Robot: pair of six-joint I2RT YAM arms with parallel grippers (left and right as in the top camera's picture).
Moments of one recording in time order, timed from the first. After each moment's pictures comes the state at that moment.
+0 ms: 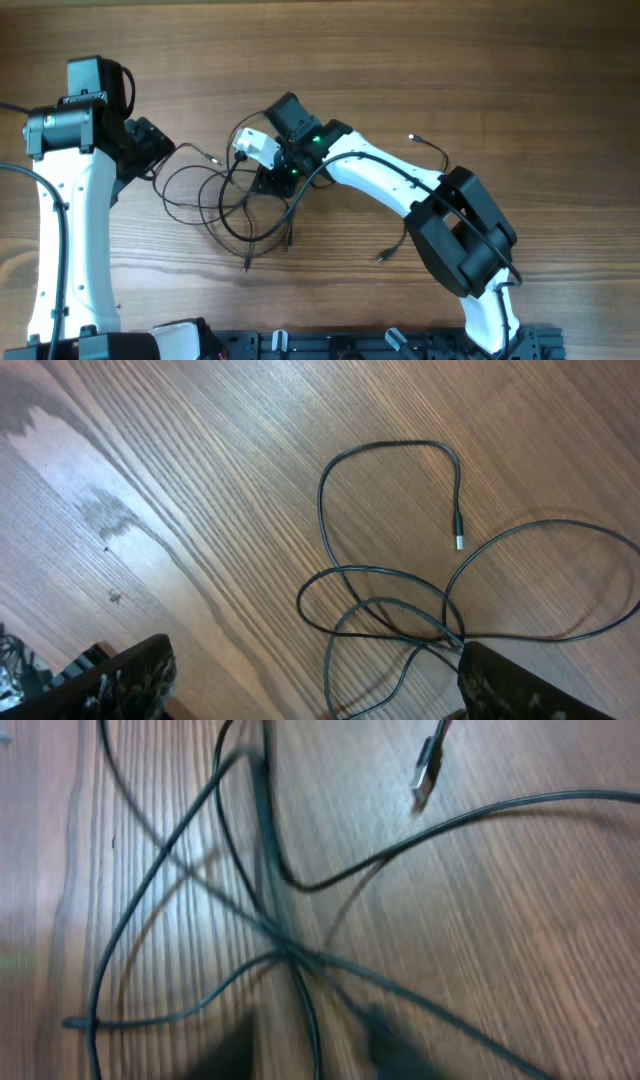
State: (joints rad) left arm 0.15 1.46 1.47 -1.36 -0.21 -0.67; right arm 0.76 2.12 1.53 -0.46 -0.51 -0.37
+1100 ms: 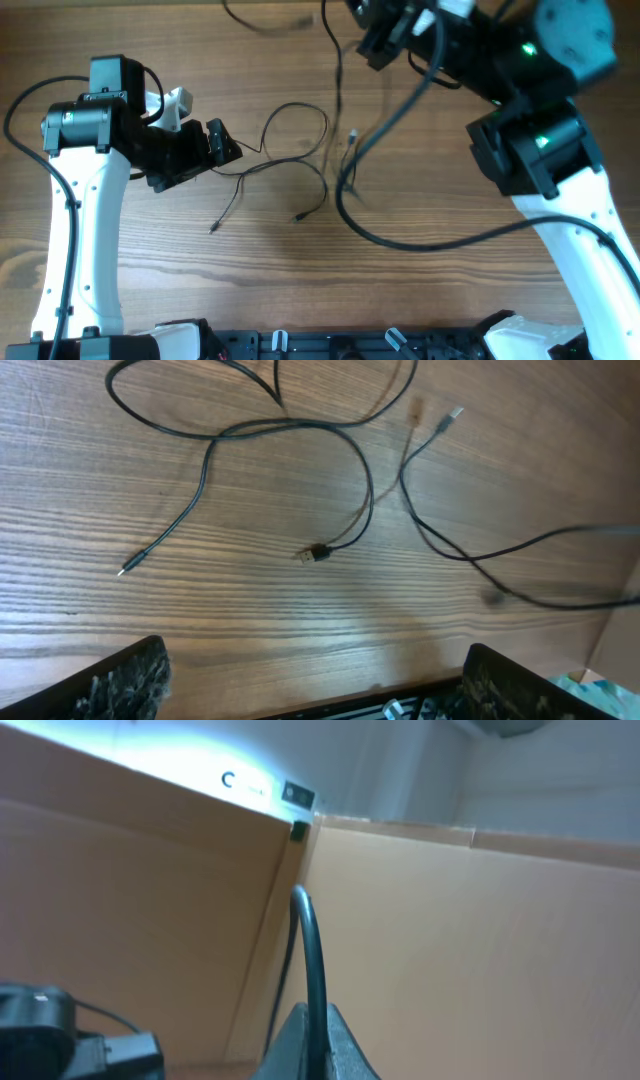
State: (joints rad) left arm 0.07 1.46 1.47 -1.38 0.43 -0.21; right arm 0.50 1.44 1.76 0.09 -0.56 -0.08
